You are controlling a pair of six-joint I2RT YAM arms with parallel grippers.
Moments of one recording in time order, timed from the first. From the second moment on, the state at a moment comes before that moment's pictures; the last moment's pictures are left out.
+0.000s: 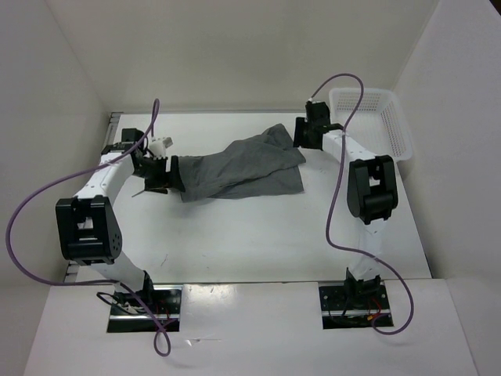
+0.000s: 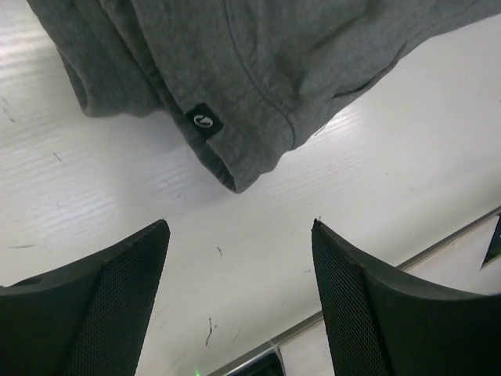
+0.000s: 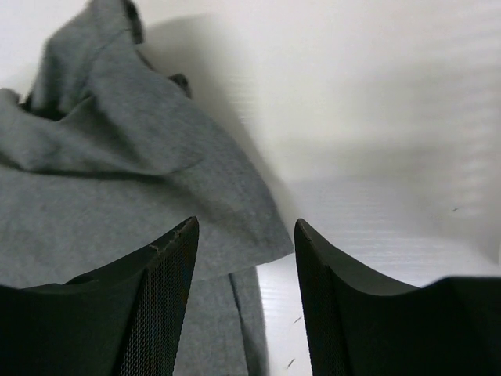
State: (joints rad) left arm 0.09 1.62 1.25 -0.83 0.50 0.07; right arm 0.21 2.05 1.61 -0.33 0.05 0.24
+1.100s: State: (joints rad) left arm 0.06 1.82 1.22 -0.73 0.66 0.07; right arm 0.20 2.15 1.54 -0.32 0.09 0.34
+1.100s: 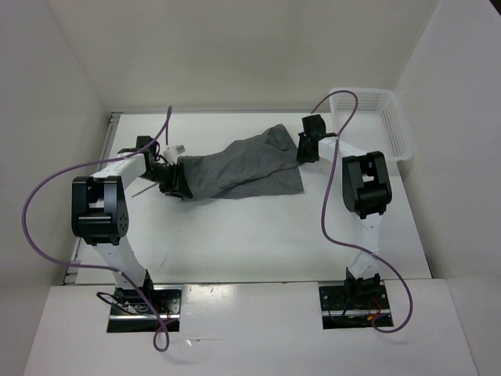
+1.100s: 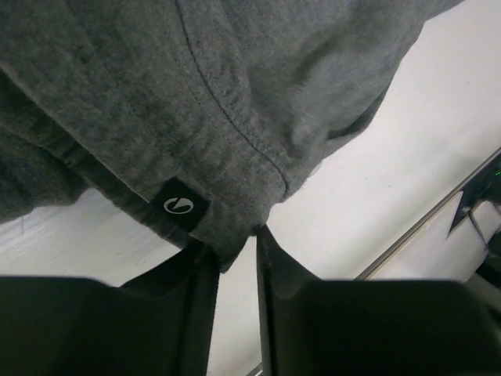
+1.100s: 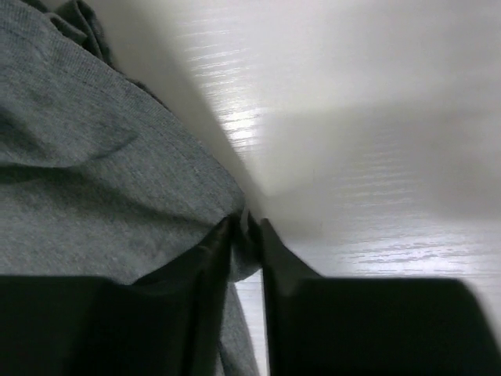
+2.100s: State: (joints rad) left arm 0.10 1.89 1.76 -0.79 0.54 0.07; right arm 0.17 1.87 1.58 -0.35 -0.08 0.12
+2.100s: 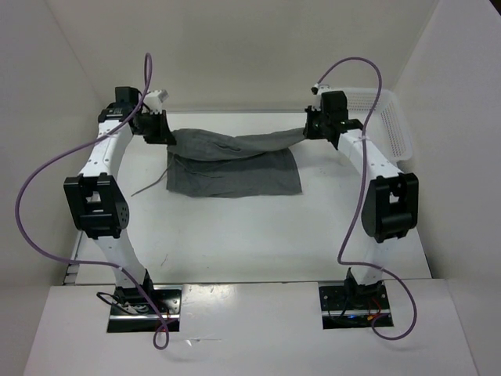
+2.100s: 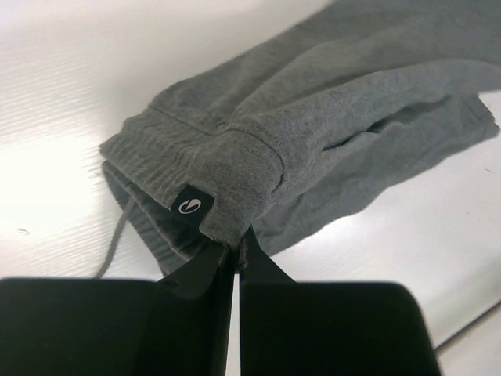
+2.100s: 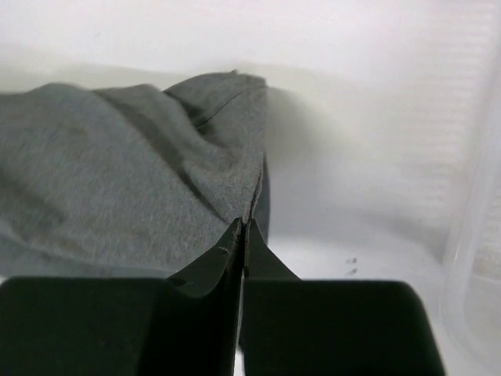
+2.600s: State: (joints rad) left arm 0.11 1.78 1.21 -0.73 0.30 0.07; right arm 0.20 1.70 1.17 -0.47 -0.28 0.10
